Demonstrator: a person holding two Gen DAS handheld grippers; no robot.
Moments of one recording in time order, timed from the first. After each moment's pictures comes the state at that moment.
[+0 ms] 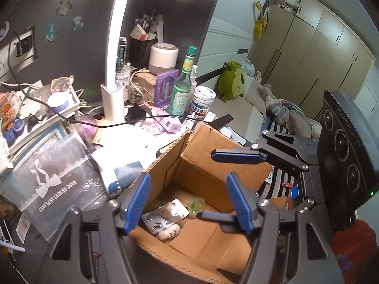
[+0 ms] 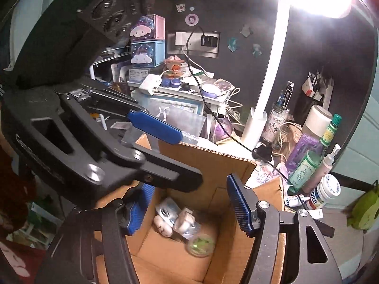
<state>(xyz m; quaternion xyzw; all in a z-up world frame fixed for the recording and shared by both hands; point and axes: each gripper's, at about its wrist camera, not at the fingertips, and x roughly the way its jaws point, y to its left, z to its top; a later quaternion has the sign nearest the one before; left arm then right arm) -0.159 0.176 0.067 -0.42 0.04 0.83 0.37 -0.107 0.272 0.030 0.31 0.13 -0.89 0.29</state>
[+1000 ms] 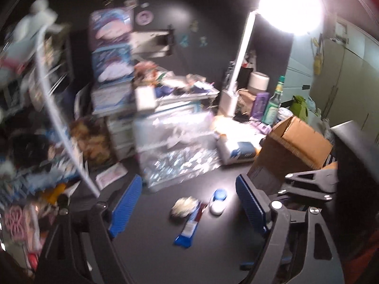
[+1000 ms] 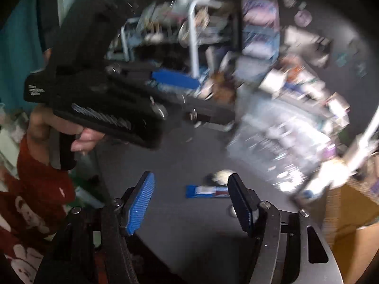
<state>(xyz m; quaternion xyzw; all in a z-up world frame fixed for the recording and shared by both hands) -0.072 -0.059 0.035 -0.34 0.01 0.93 0.17 -0.047 0.084 -0.003 0.35 0.15 -0.80 0.47</state>
